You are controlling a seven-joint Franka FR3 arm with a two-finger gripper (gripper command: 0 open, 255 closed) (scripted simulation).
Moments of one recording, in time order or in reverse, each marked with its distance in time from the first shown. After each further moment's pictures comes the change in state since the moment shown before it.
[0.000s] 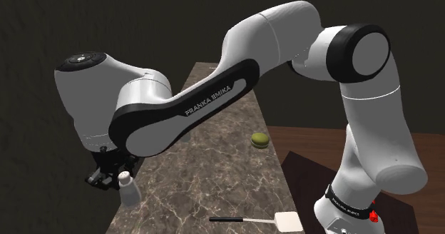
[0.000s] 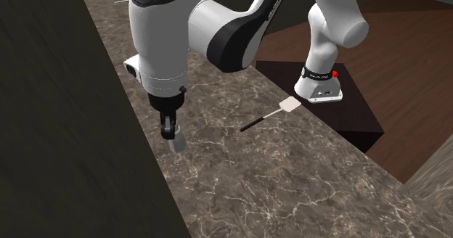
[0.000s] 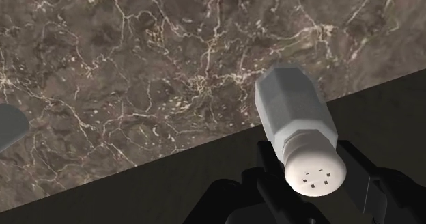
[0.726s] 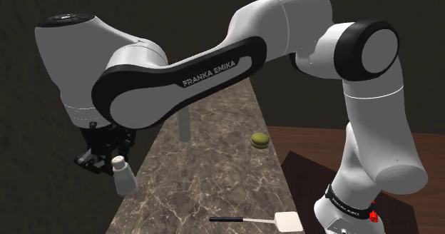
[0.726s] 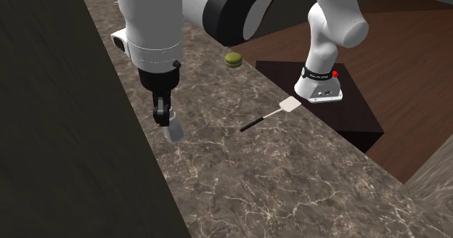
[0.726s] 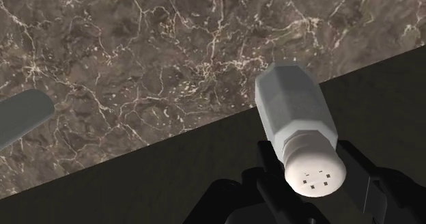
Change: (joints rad) arm 0.006 -0.029 0.014 0.103 0.029 -0.125 -0.035
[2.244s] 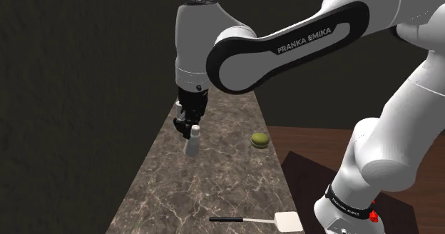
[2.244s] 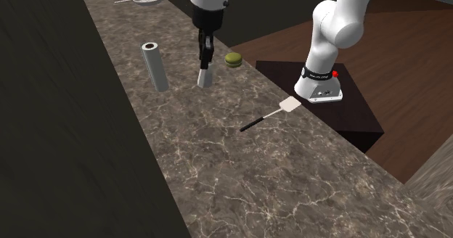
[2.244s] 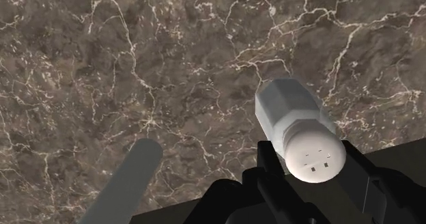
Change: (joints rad) arm -0.251 -0.641 -0.063 -0.696 0.330 0.178 -0.356
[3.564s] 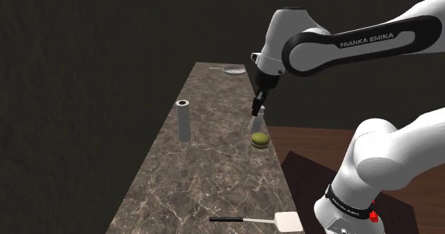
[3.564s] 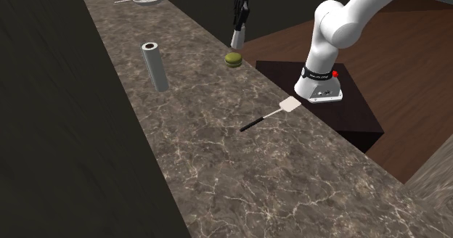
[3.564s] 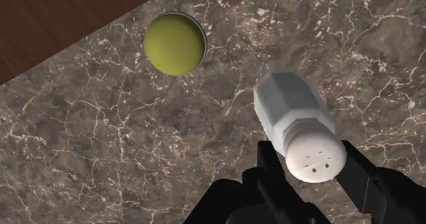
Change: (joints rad) arm -0.092 -0.564 -0.387 -0.498 0.036 -0.032 -0.504
